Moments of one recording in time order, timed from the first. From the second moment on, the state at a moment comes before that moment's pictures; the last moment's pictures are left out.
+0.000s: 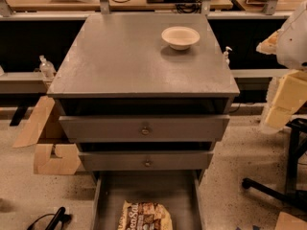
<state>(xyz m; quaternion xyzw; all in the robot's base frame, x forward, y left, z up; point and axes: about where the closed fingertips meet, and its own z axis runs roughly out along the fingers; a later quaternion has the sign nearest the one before) 0.438 -0.217 0.976 -0.60 0.78 -0.03 0.16</state>
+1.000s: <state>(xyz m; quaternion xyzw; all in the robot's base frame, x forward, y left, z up) 0.450 -0.203 0.911 -0.60 0.78 0.01 0.19</state>
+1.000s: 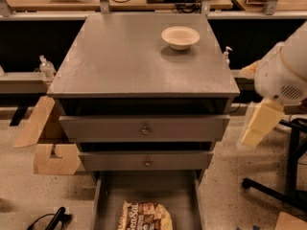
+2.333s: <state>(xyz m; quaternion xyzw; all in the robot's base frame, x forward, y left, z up) 0.472 -0.193 0.660 -0.59 0.77 0.02 0.24</state>
